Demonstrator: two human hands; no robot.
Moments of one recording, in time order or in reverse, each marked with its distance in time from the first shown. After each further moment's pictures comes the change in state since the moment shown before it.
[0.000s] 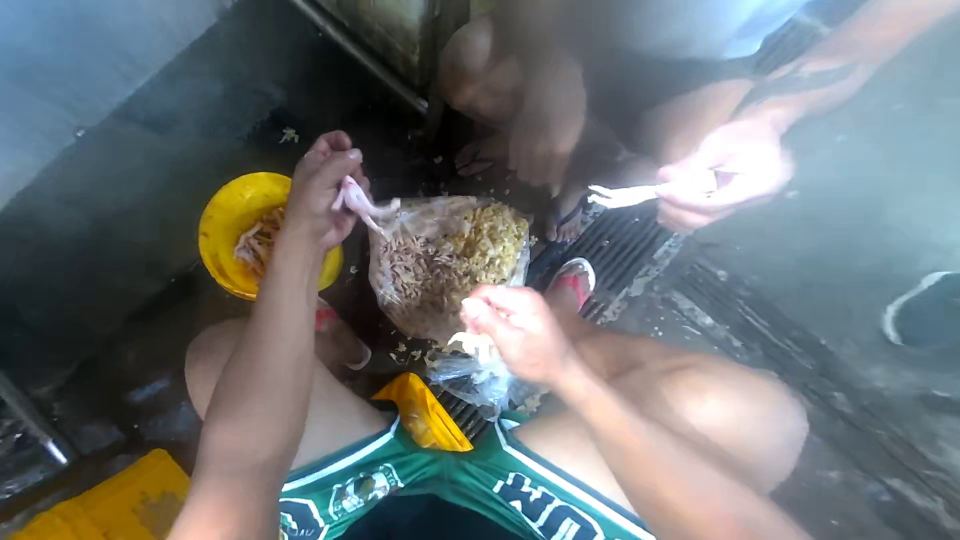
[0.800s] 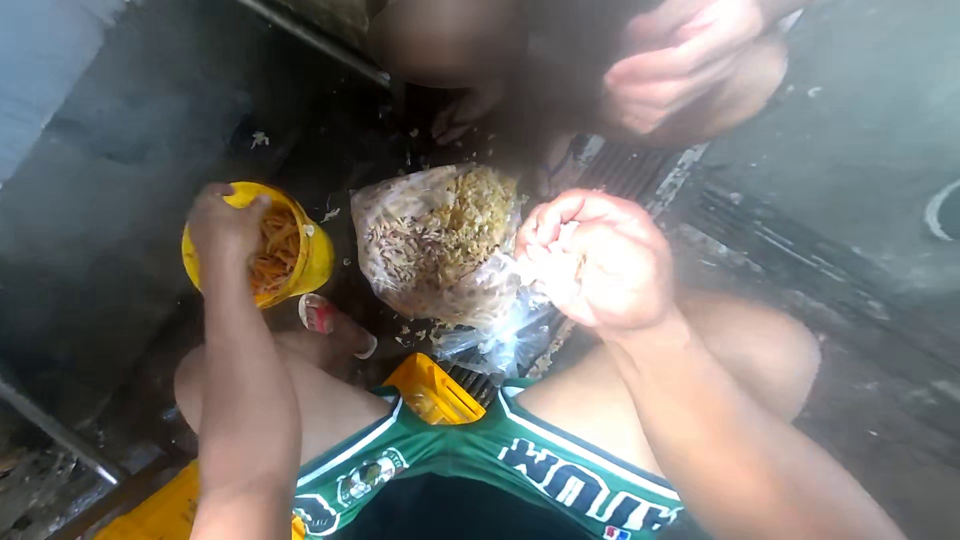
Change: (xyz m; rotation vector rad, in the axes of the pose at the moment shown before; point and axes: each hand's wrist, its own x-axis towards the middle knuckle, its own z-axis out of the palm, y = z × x) left_hand -0.022 0.031 -0.035 1.468 0.488 -0.289; right_hand -0.013 -0.014 -0.071 0.559 0.215 -0.046
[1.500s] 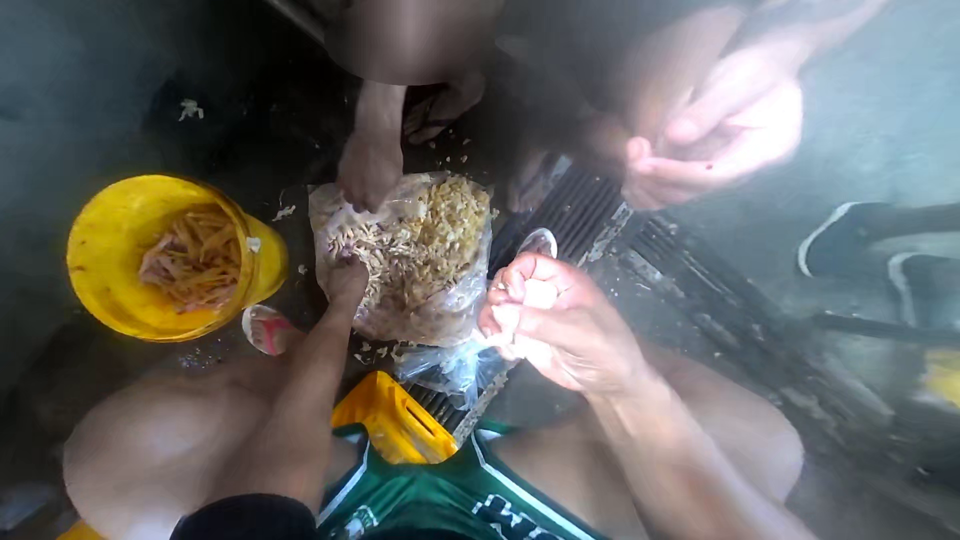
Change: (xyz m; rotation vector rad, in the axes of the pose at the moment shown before) left_hand 0.001 -0.025 0.351 0.430 -0.473 0.204; right_hand 0.026 0.030 -0.020 0.163 0.022 0.396
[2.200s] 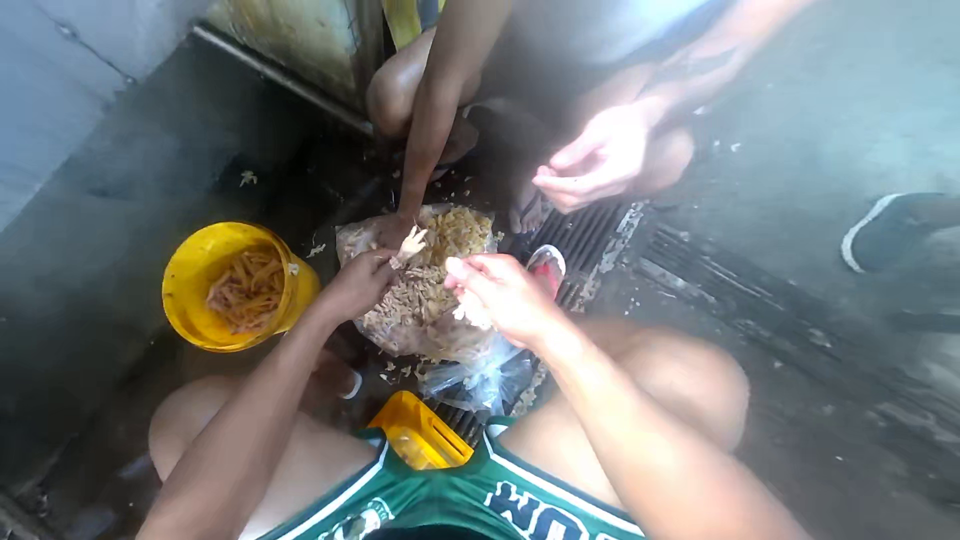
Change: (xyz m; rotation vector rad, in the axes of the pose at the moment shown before) left_hand -0.163 0.018 -0.219 -0.664 -0.186 0.510; right_hand 0.003 -0.003 0.028 -0.623 0.210 0.195
